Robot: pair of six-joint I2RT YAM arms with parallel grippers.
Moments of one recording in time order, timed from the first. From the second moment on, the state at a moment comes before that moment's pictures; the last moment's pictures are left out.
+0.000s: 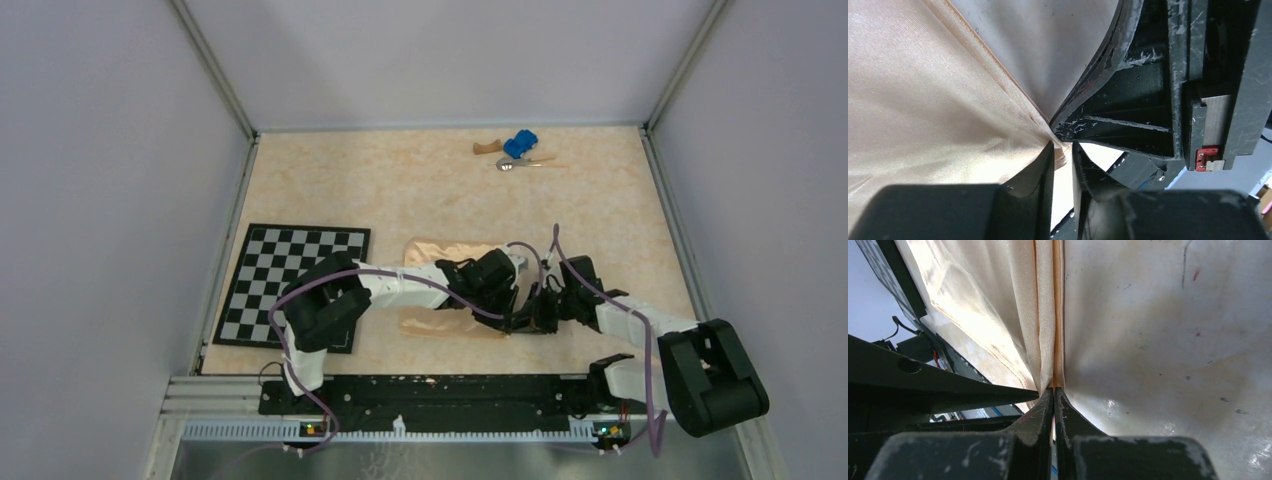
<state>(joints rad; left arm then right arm) -1.11 1.91 1.21 -0.21 0.25 -0.65 0.29 1.18 0.29 -0.15 -0.65 0.62</state>
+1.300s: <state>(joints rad) -0.86 1.24 0.86 -0.32 0.14 -0.65 0.49 1.21 0.44 -0.35 -0.37 0.69</state>
